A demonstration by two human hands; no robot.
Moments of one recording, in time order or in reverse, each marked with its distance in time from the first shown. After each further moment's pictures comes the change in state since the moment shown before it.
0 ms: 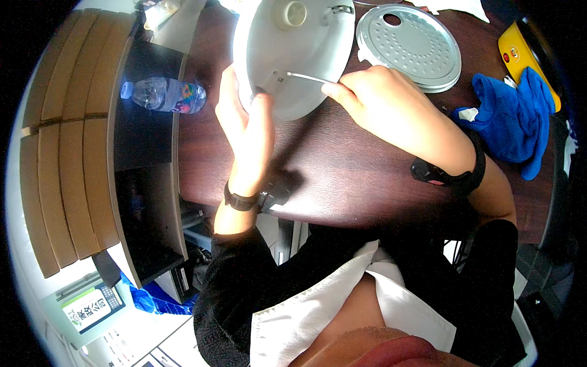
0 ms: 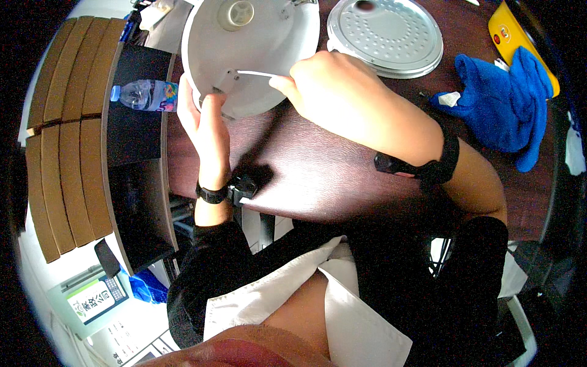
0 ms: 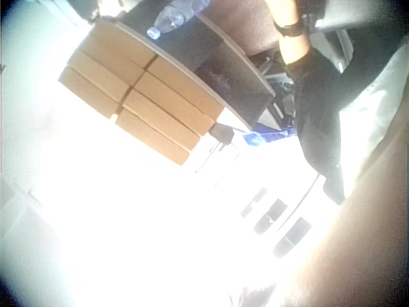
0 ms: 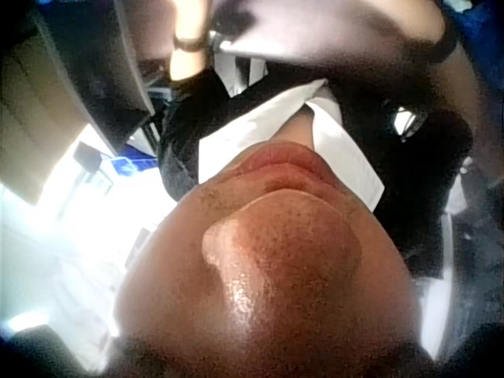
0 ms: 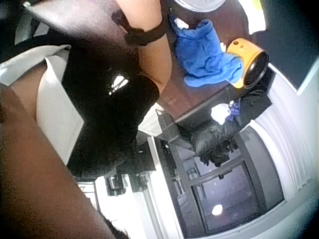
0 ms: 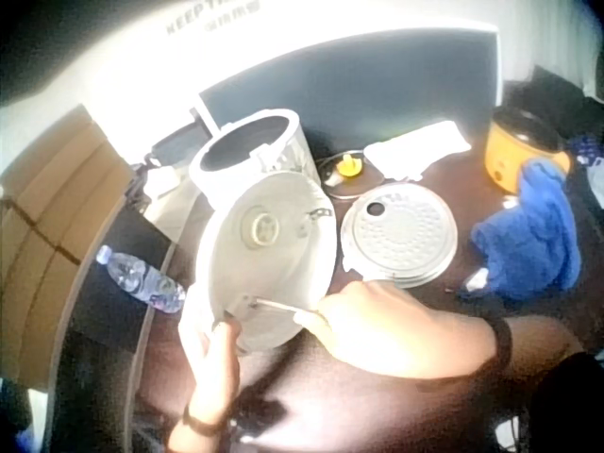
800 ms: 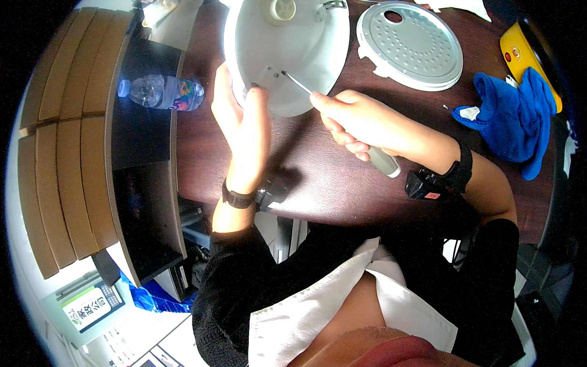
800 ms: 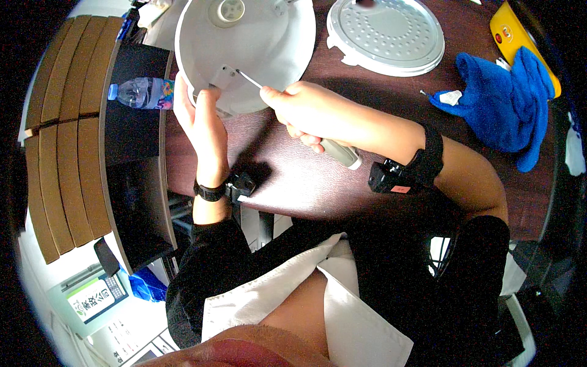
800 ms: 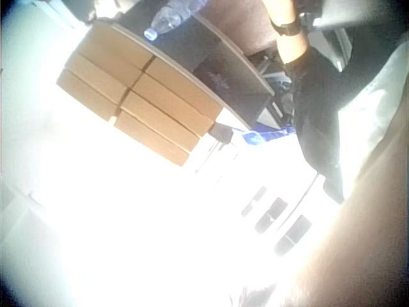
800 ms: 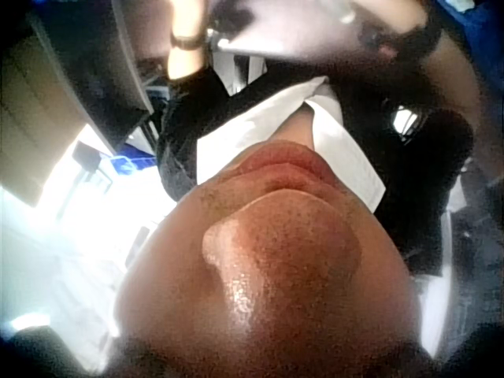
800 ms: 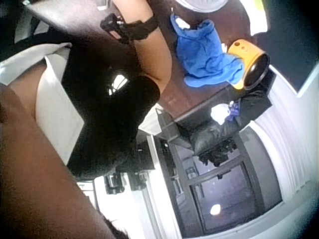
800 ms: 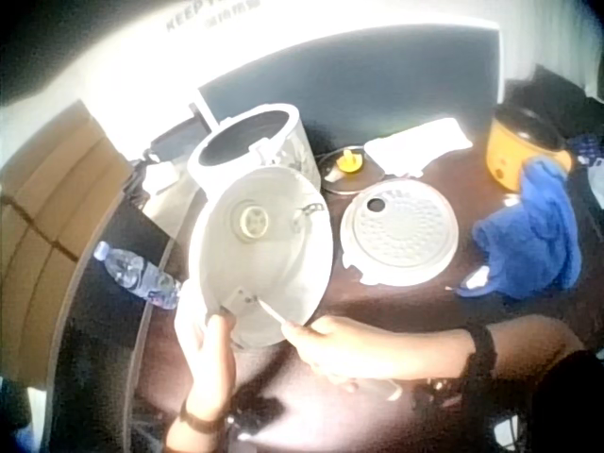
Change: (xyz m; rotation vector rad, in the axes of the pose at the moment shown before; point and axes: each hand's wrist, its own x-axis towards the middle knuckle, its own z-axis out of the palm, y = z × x) left_hand 0.001 -0.003 0.001 -0.042 0.049 -0.036; right_hand 0.000 -0.013 0.023 1.218 -0.547 0.661
